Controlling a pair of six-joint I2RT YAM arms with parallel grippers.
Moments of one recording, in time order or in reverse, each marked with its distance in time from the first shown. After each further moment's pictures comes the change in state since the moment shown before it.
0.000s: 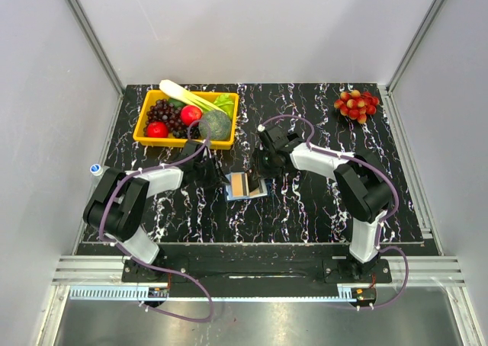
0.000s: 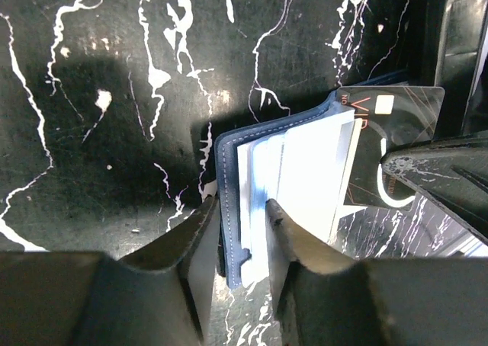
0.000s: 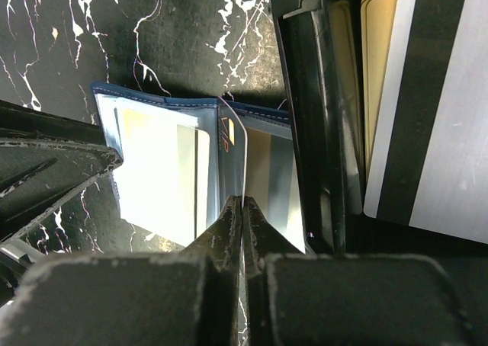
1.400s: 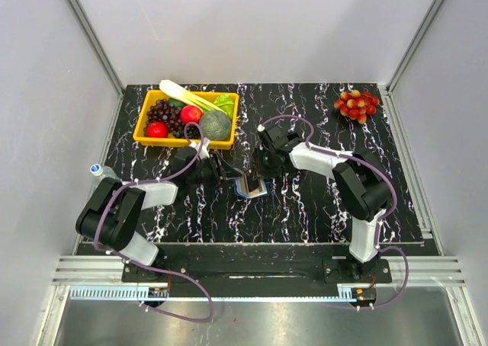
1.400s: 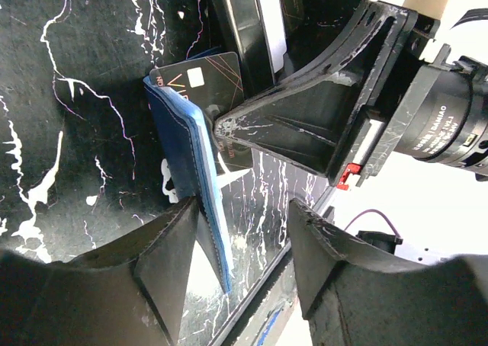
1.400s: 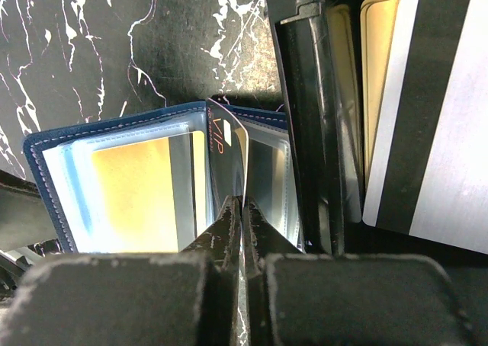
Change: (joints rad) left arm 0.013 -0.084 -0.211 0.522 0.257 -0.258; right arm -0.006 0.017 0.009 -0.001 -0.005 -0.008
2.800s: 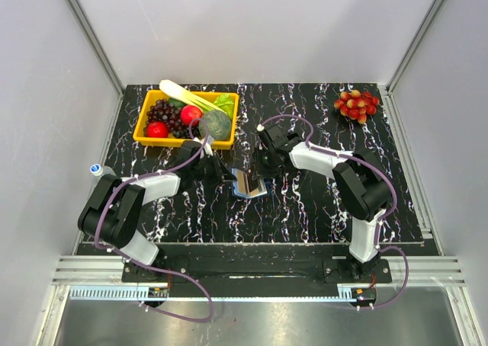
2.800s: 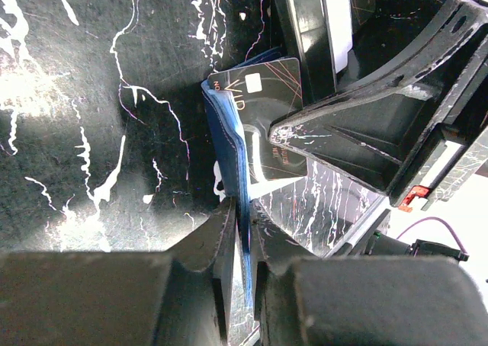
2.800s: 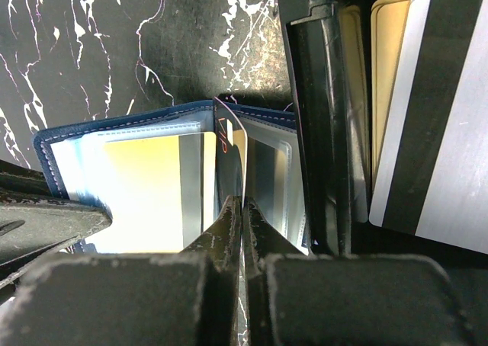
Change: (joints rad) left arm -0.011 0.021 0.130 -0.296 -0.081 0.183; right arm 0.000 0.000 0.008 -0.005 -0.014 -0.002
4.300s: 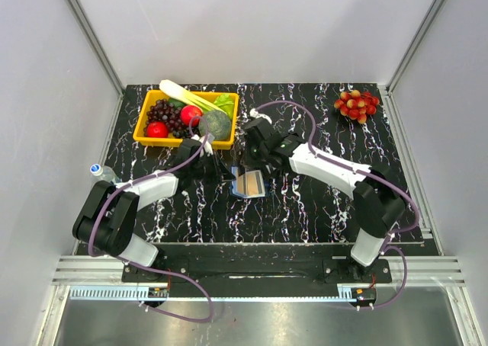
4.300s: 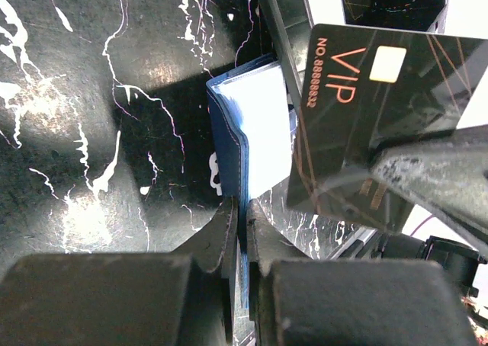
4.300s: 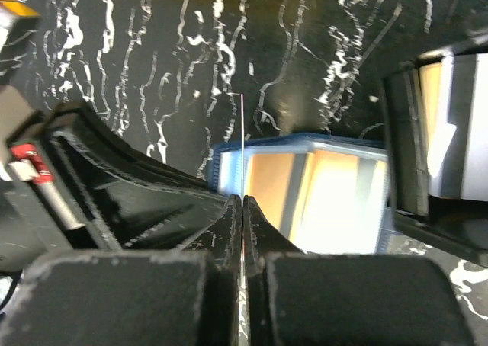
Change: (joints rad) left arm -0.012 -0.063 0.019 -0.075 -0.034 0.056; right arm 0.116 -0.174 0.078 -0.030 0.233 0.121
